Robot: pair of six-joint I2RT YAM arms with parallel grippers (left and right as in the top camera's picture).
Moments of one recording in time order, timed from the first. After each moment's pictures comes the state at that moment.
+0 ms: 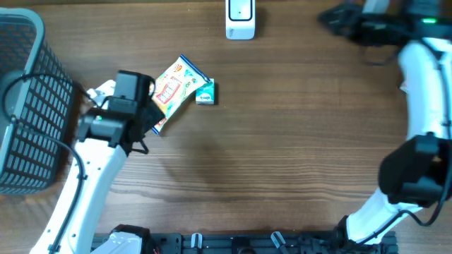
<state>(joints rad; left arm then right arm) -0.18 1.28 1.11 -1.04 -0.34 -0.82 -0.10 1.90 1.79 -0.81 -0.82 0.16</state>
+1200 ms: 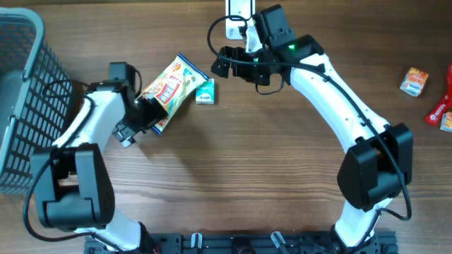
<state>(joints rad) 0.05 1.77 1.11 -0.83 0.11 -0.60 0.43 1.95 1.69 -0.75 -0.46 0.51</state>
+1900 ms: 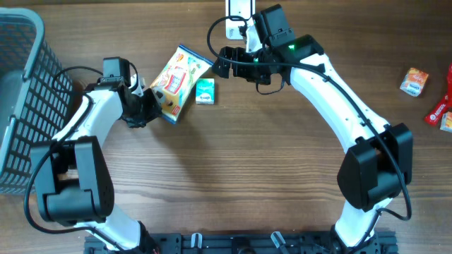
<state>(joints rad) 0.07 1.81 1.11 -0.65 0.32 -0.39 0.43 1.95 1.69 -0.75 -0.44 0.49</state>
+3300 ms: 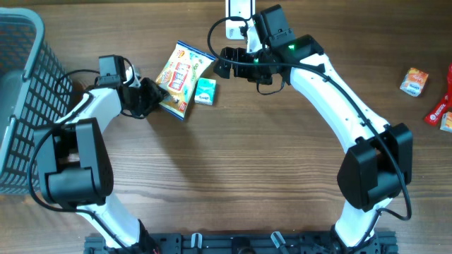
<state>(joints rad) 0.11 1.93 1.12 -0.38 0.48 -0.55 0.43 1.95 1.69 -0.75 -0.41 0.48</state>
